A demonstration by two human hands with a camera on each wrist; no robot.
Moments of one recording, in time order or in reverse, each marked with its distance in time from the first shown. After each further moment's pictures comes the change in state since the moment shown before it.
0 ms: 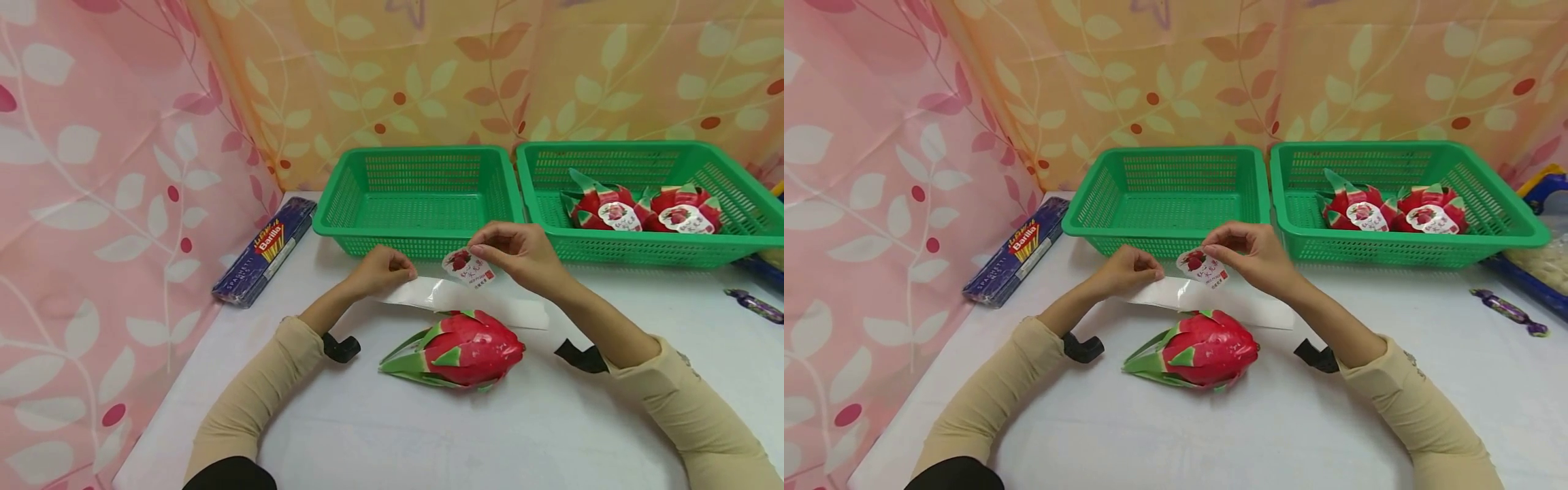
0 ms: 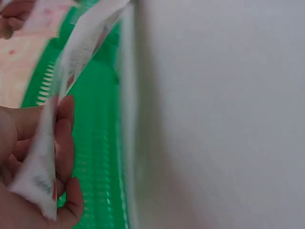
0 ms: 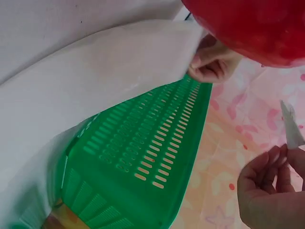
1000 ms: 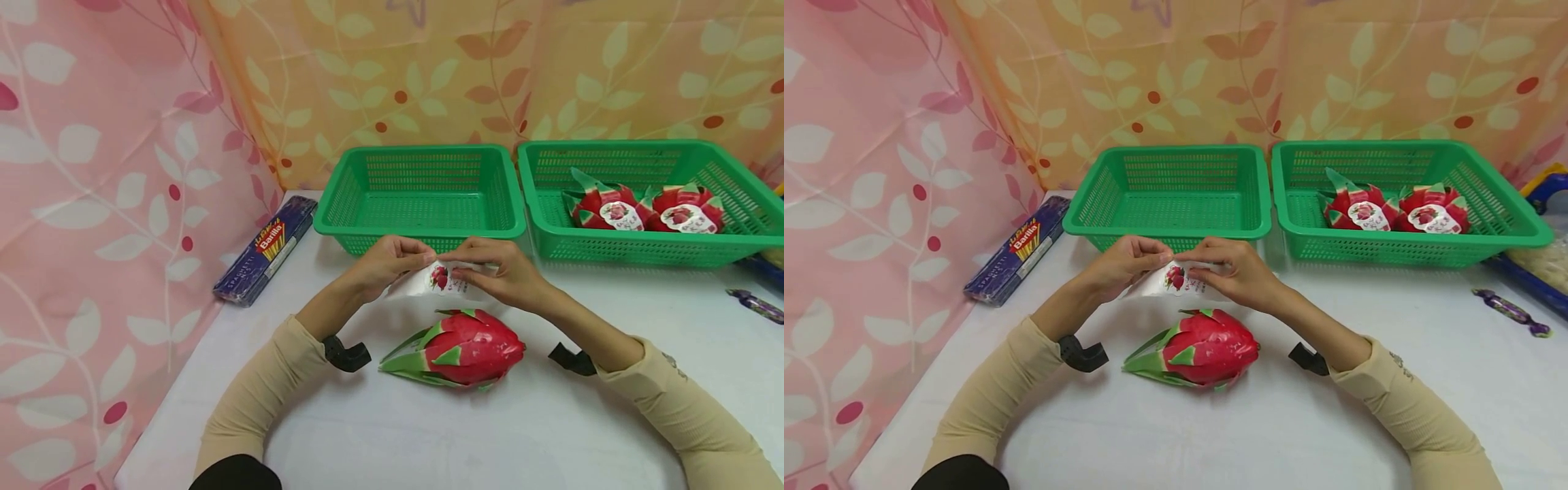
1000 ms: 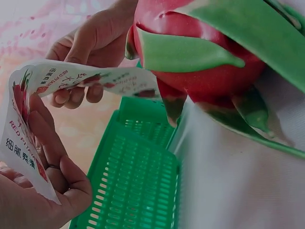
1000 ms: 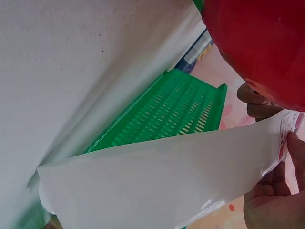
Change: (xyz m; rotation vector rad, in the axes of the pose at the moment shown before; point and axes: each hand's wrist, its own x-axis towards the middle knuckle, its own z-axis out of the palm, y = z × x) left_hand -0.015 0.058 -0.003 -0.692 -0.087 -0.085; right_hand 0.003 0.012 0.022 -0.094 -0.127 -0.371
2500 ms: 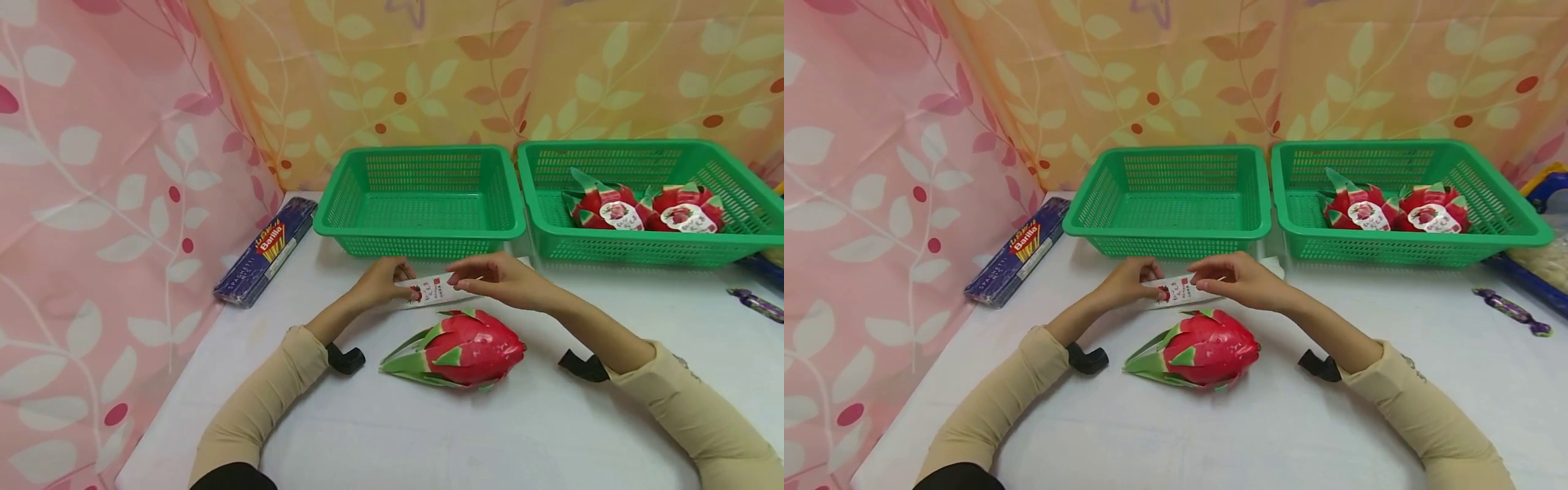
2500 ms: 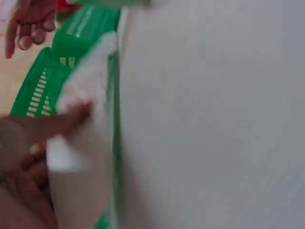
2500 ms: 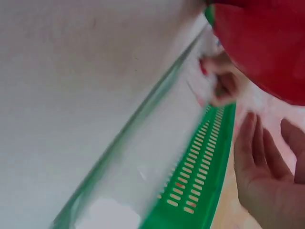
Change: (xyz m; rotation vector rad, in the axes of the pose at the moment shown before) left_hand 0.016 -0.065 -0.030 0.815 0.130 0.023; right_hand -0.016 0.009 -0.009 0.110 -0.298 0.523
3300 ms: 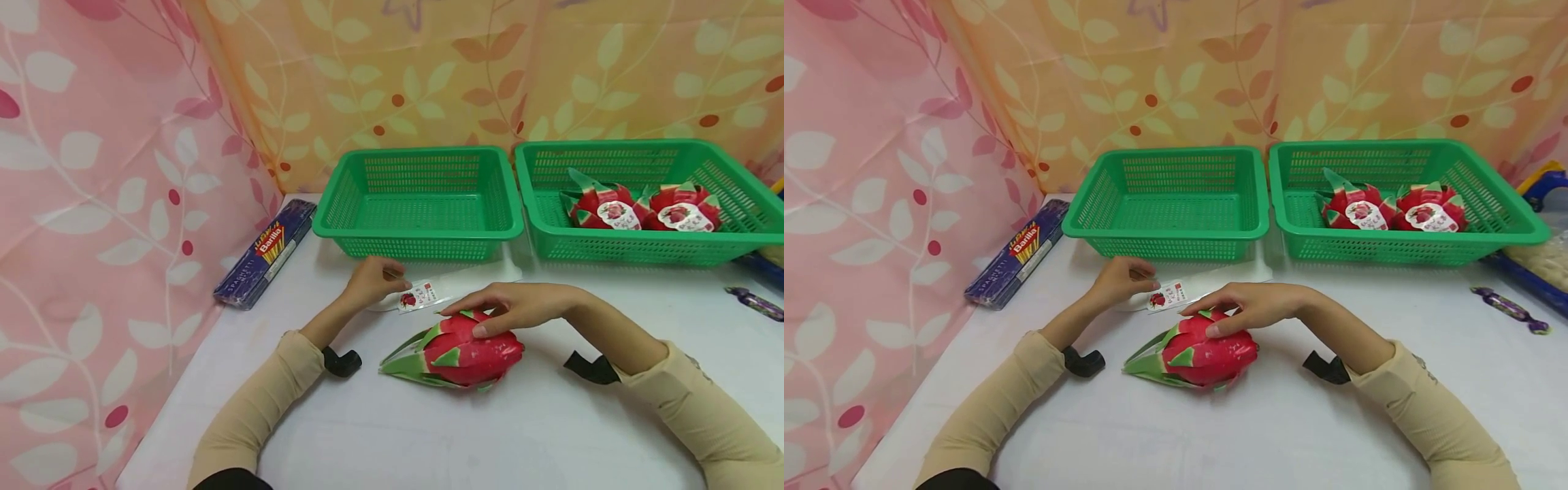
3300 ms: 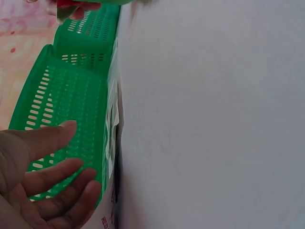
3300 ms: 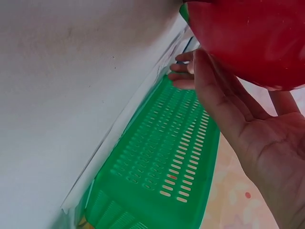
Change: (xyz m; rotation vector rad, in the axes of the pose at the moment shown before) left_hand -0.007 -0.005 -0.003 -0.043 0.129 -0.095; right_hand -0.017 -0.015 -0.008 0.075 -0.529 0.109
